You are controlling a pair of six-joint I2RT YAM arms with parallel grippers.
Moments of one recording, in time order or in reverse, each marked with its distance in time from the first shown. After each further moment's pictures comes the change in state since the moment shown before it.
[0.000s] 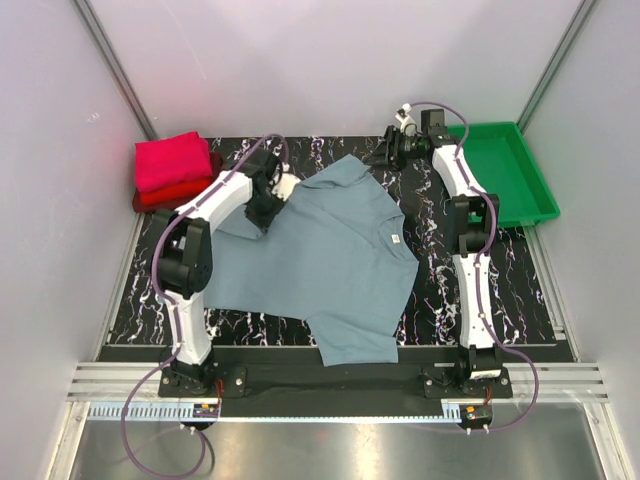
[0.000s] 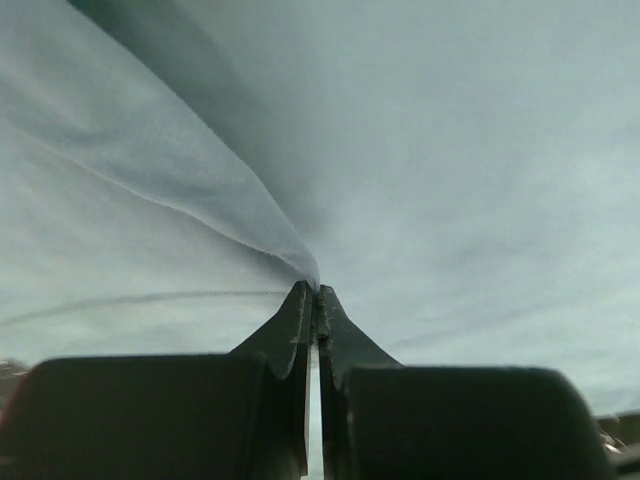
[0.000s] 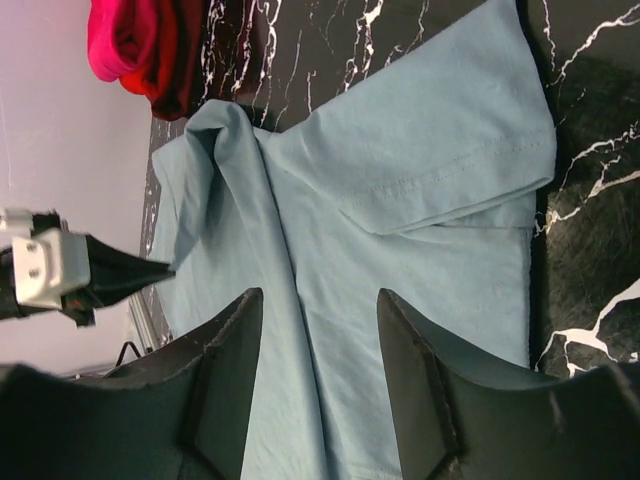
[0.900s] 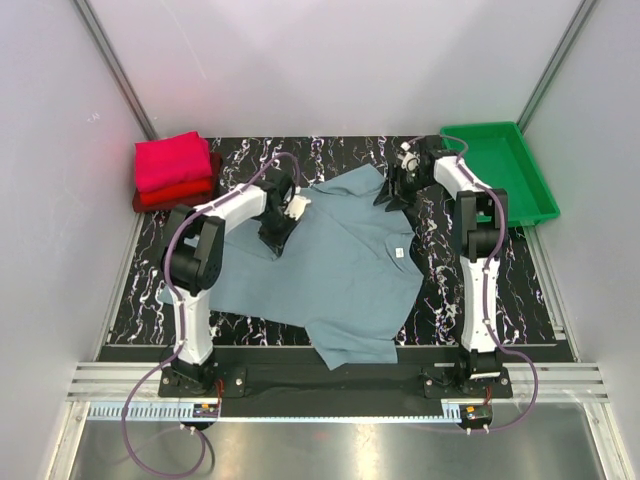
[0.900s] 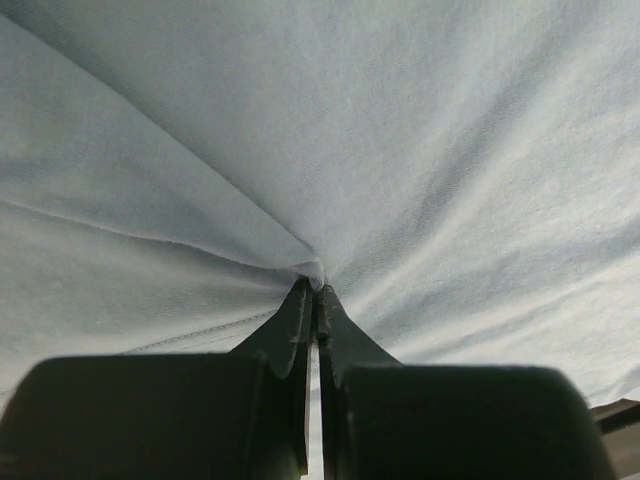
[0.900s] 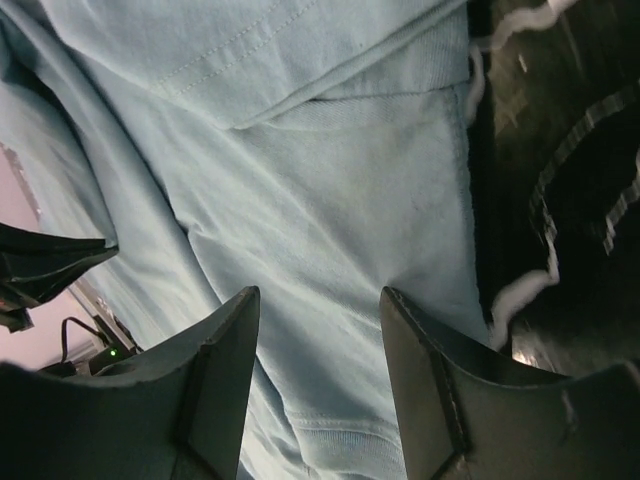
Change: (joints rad) left arm -0.074 0.061 -0.121 0.052 0.120 -0.096; right arm 0.003 -0.196 -0.441 -0.183 0.243 -0.150
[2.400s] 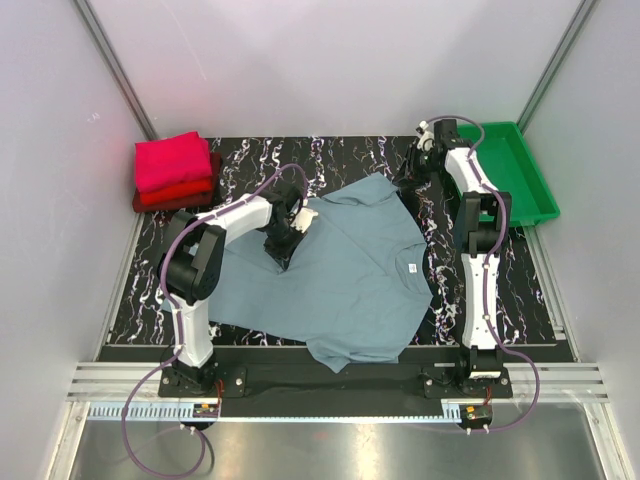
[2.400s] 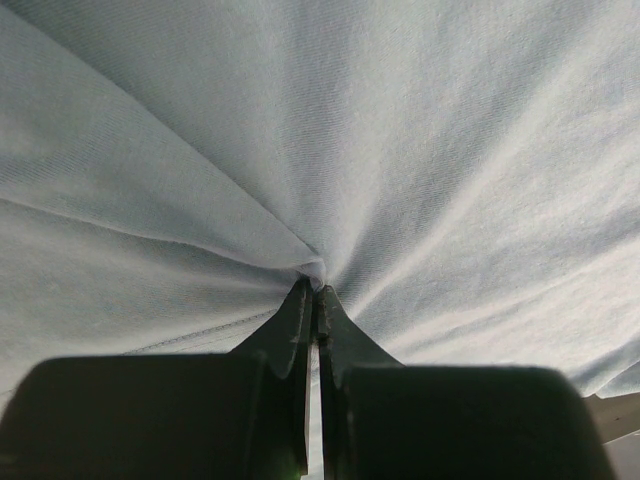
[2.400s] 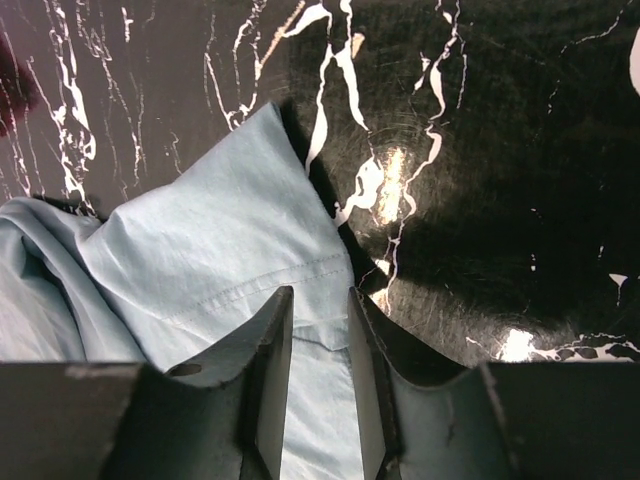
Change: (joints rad) left arm -0.076 -0.081 -0.122 0.017 0.034 -0.051; right arm -0.067 0.121 0.278 0.027 0.133 0.002
